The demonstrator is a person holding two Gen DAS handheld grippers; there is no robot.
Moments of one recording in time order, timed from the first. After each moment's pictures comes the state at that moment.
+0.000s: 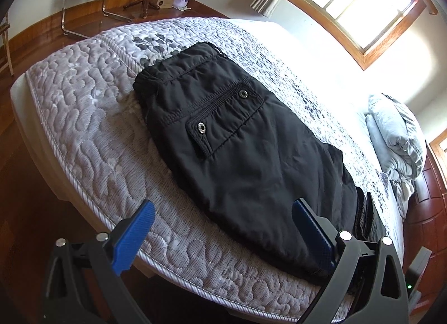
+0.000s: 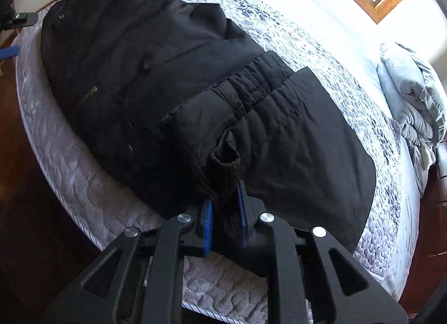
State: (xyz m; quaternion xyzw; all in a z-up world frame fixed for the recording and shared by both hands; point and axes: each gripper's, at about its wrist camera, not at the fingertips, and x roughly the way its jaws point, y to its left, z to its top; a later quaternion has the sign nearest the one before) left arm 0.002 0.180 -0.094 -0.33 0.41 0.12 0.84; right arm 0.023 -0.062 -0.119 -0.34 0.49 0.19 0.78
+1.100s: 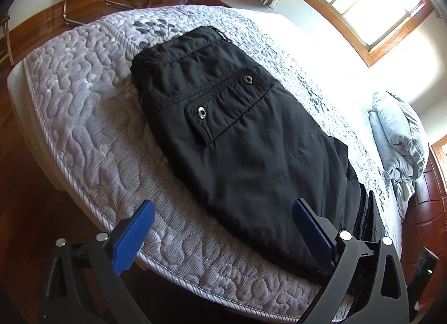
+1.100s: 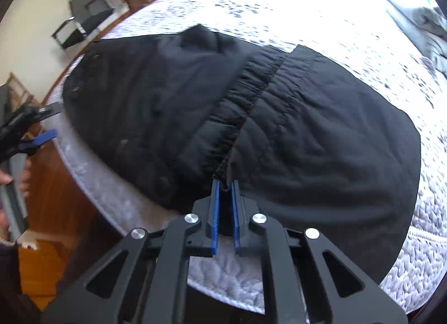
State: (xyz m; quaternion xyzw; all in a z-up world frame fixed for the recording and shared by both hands) left arm 0.010 0.178 -0.109 -0.35 0.43 0.12 0.83; right arm 0.041 -0.091 -0.093 -0.13 0.56 0.26 0.78
